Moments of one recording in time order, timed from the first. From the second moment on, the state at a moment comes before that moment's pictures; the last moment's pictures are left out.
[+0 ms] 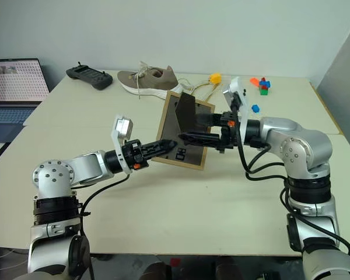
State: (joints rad) left arm -0.64 0.44 0.33 0.10 -1.28 1.37 -0.42; right arm -0.82 -0.50 -0.04 -0.16 0.68 1.00 0.89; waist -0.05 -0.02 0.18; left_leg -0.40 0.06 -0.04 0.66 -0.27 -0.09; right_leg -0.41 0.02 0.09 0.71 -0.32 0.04
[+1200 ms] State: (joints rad) left arm -0.57 0.51 0.16 0.20 -1.95 1.38 -0.06; right arm -0.77 -0.63 0.23 0.40 -0.80 -1.08 0.06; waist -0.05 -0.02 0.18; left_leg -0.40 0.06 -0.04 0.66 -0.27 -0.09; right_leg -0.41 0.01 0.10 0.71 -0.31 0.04
